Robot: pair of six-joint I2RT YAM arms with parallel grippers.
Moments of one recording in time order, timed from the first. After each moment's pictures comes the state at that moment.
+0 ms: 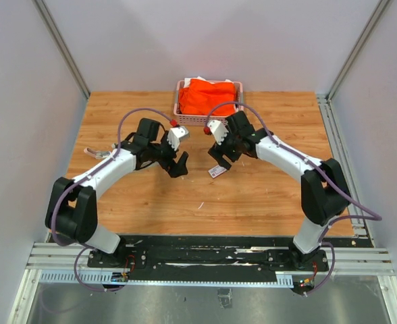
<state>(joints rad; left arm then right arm) -0.39 1.52 1.00 -0.34 0.53 0.33 0.56 1.77 1.35 -0.52 -0.17 -0.37</state>
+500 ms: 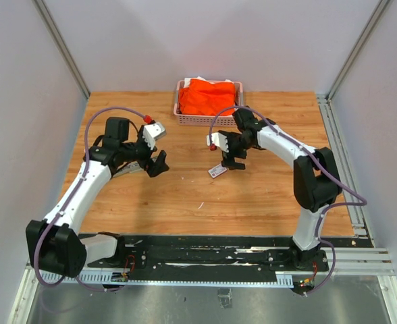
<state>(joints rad) -0.21 1.22 1.01 -0.54 0.62 0.48 0.44 1.84 1.39 -0.70 -0.44 -1.15</state>
